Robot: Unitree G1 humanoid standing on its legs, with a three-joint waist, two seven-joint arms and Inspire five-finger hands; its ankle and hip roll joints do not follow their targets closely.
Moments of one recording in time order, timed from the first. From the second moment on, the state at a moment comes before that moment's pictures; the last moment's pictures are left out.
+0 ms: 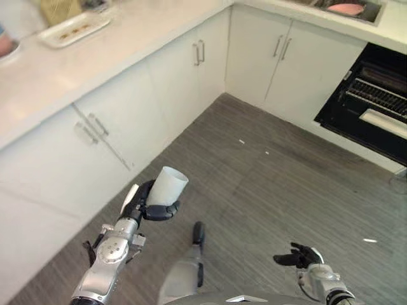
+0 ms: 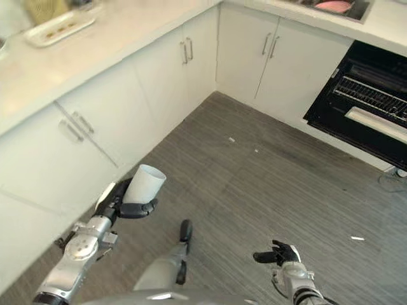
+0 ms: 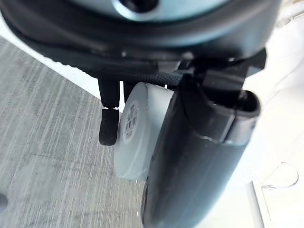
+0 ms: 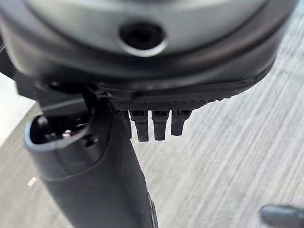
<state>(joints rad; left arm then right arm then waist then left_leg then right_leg) 0.22 0.48 -0.09 0.10 -0.11 0.00 0.07 -0.09 -0.27 0.10 1.10 0.24 -0.01 -0.09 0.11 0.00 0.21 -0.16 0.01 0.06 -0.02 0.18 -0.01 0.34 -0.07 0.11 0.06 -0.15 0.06</state>
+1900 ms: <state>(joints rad) 0.11 0.44 -0.02 0.16 0.01 -0.03 0.11 0.03 -0.30 0.14 0.47 0.18 -0.02 -0.05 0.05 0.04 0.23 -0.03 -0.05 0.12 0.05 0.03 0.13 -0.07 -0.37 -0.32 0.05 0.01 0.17</state>
